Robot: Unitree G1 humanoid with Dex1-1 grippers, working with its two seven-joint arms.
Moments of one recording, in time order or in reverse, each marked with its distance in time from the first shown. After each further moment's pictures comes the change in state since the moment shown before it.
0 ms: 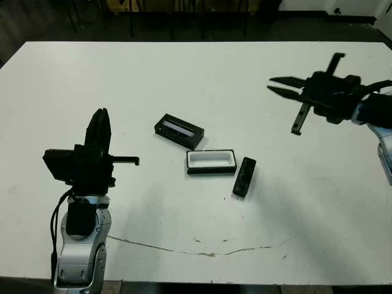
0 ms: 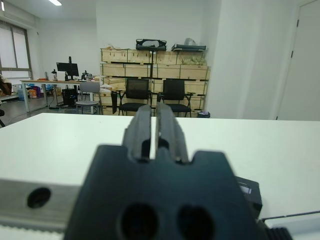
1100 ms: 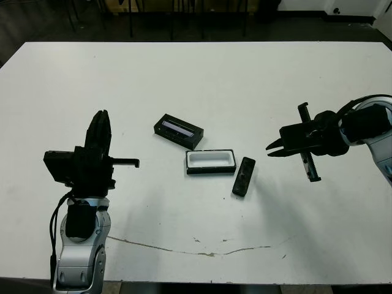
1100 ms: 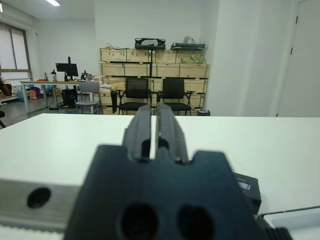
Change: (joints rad) left arm 0.009 -0.001 0.001 -0.002 0.005 0.009 -0.007; right arm 0.005 -0.122 0.195 -0.121 -0.077 0.187 0.479
